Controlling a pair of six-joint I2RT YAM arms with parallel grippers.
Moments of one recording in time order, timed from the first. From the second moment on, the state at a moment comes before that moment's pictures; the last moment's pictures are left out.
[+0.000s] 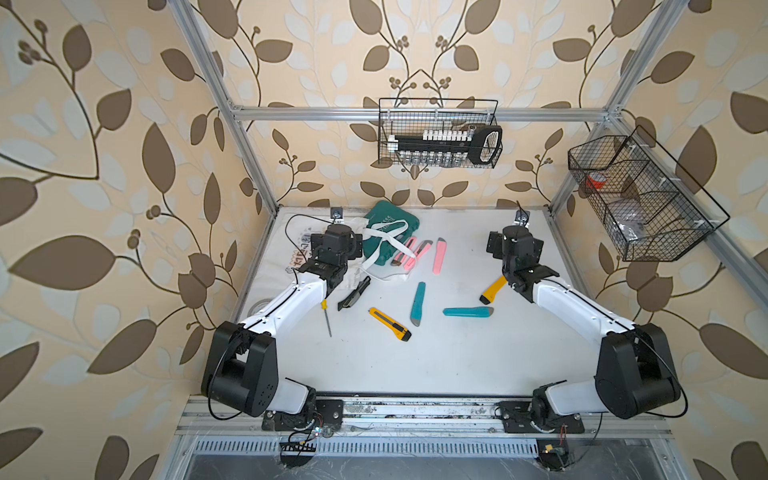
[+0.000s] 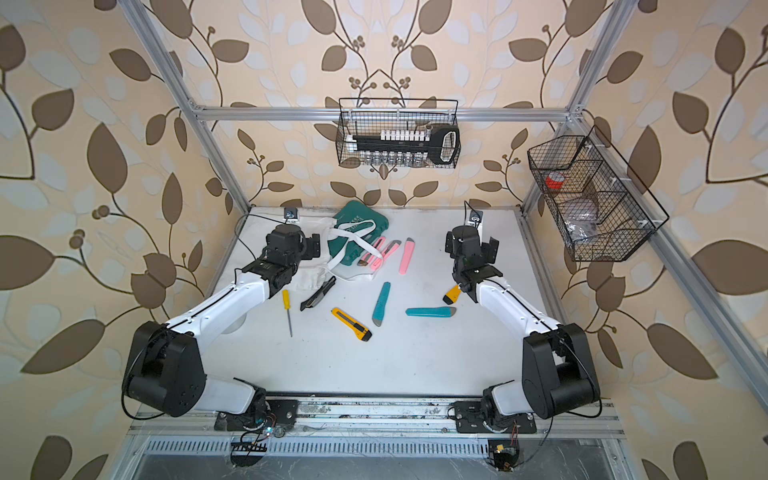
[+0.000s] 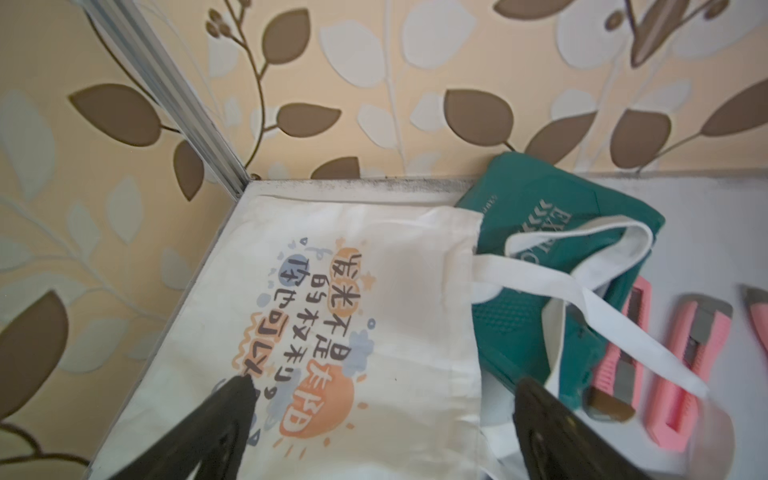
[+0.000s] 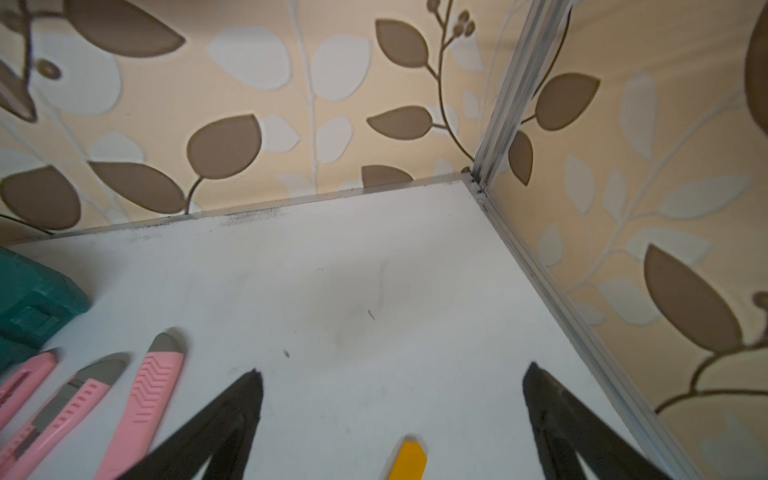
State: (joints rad) left arm -0.32 1.43 1.00 -0.12 -0.43 -0.11; right arm 0.24 1.43 0.98 -0.06 0.62 0.27
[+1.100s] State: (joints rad) left arm -0.42 1.35 1.22 -0.76 -0.37 -0.44; right arm 0.54 2.16 1.69 -0.55 0.03 0.35
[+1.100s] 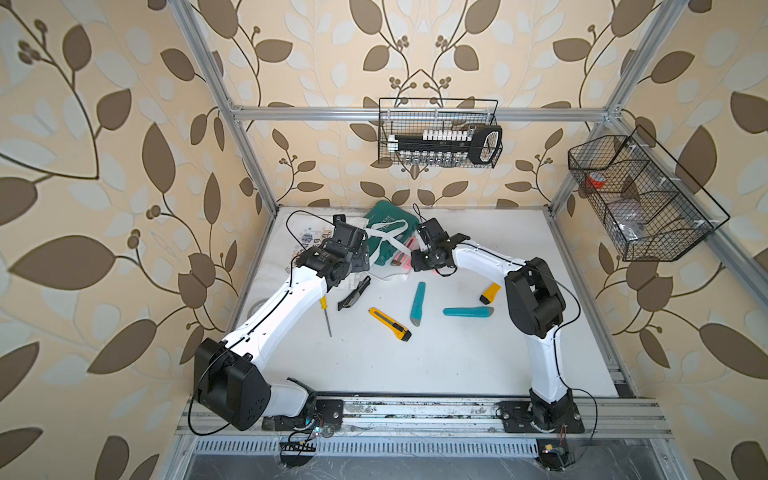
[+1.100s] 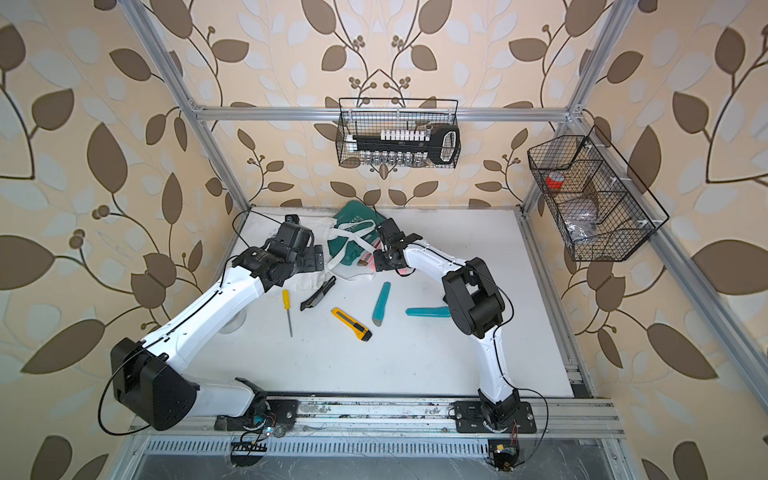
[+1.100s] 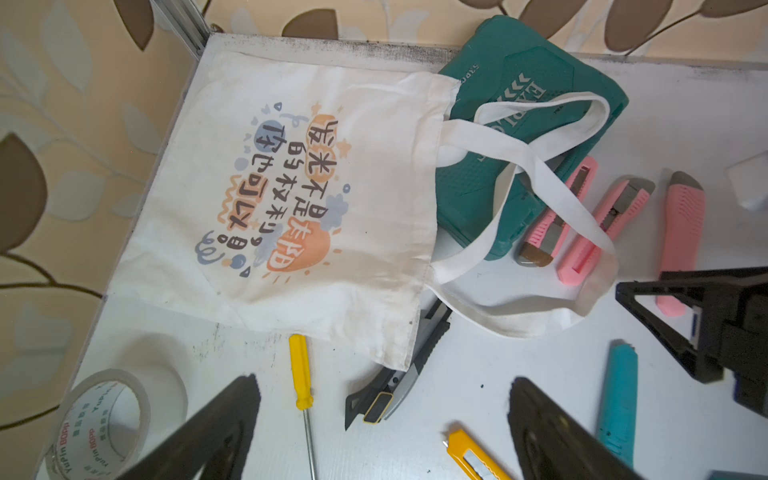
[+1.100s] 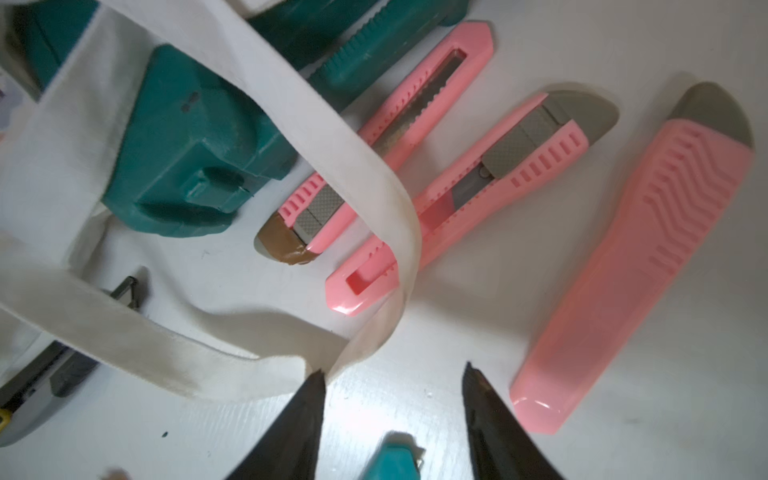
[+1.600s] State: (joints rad) left arm -0.37 1.25 1.15 -0.79 -0.27 -0.49; right arm 0.54 2.28 1.78 -0.57 0.03 0.31
